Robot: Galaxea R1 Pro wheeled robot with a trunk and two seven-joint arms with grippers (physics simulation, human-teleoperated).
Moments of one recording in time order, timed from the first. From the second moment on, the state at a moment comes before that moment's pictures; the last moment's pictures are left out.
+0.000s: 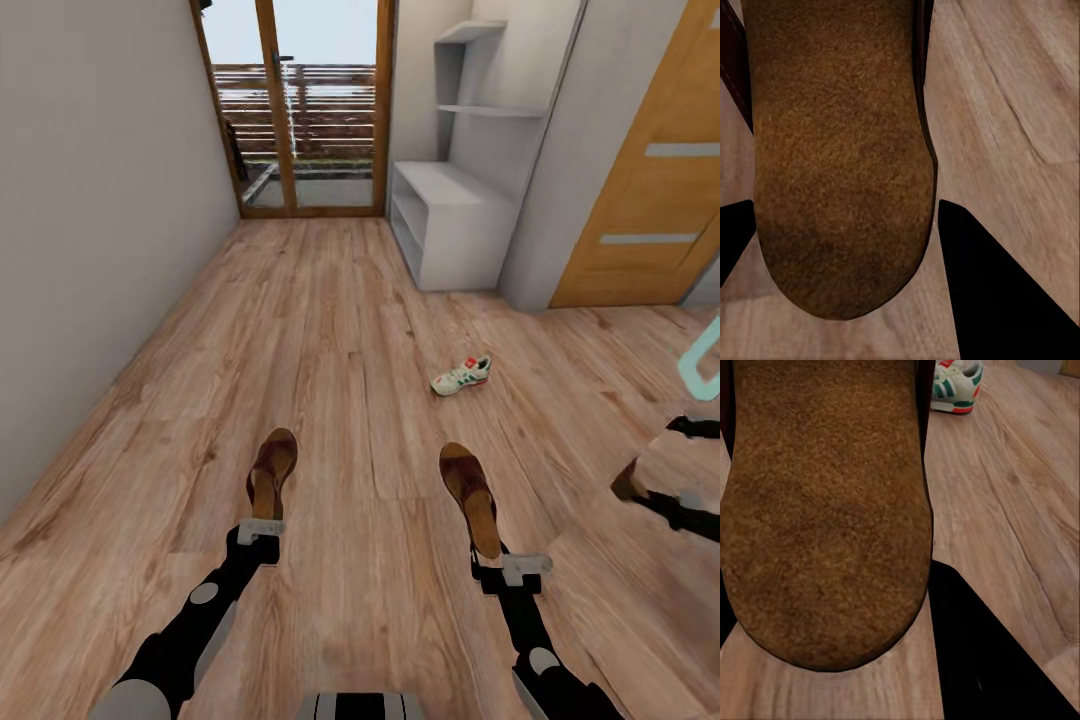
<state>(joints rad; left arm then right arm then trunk) -0.51 0.00 -0.06 -0.66 0.04 -0.16 -0.11 -0.47 -0.08 0.19 -0.43 0.02 -0.60 -0.25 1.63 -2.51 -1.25</state>
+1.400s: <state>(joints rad) -0.51 0.00 -0.06 -0.66 0.04 -0.16 -0.11 -0.47 -0.08 0.19 -0.42 0.02 -0.60 -0.25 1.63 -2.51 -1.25</state>
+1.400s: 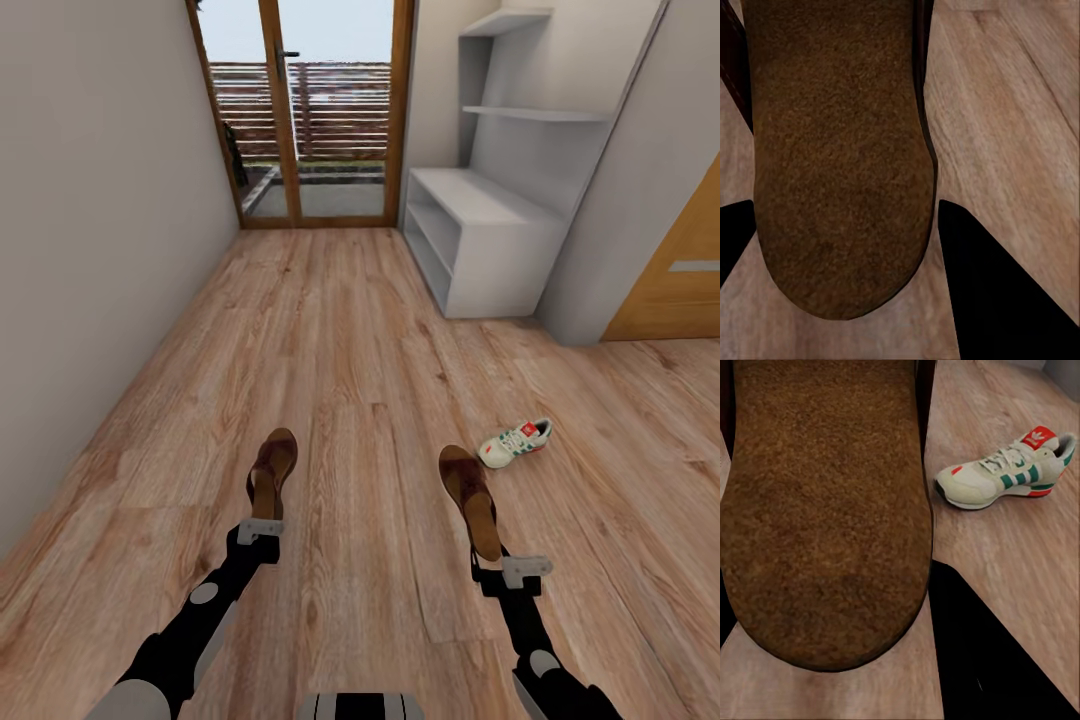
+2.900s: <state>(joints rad) -0.51 0.00 -0.06 -0.78 0.04 -0.15 -0.11 -0.47 -0.08 0.19 -0.41 0.02 -0.60 -0.25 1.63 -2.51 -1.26</state>
